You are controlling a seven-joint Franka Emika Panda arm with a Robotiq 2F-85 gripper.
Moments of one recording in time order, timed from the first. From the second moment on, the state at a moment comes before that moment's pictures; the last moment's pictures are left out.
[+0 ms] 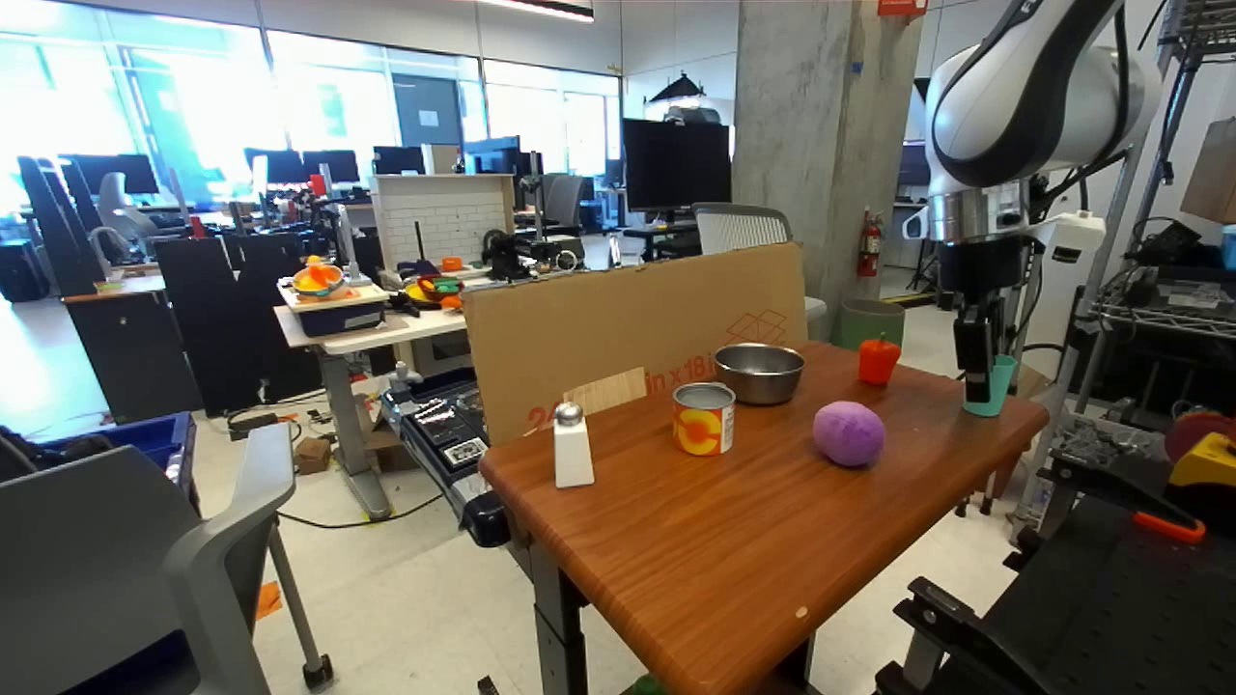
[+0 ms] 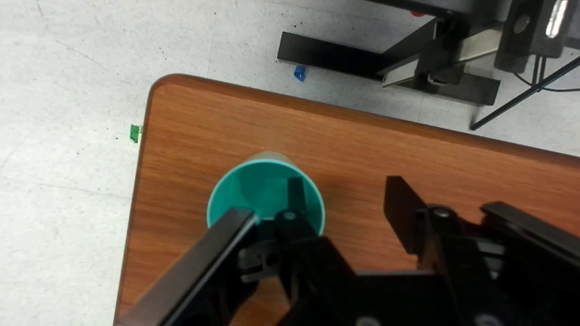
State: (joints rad) arm -0.24 0.44 -0.12 -2.21 -0.14 2.47 -0.51
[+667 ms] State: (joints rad) arm -0.23 0.40 -0.11 -2.16 -0.14 2.46 -0.44
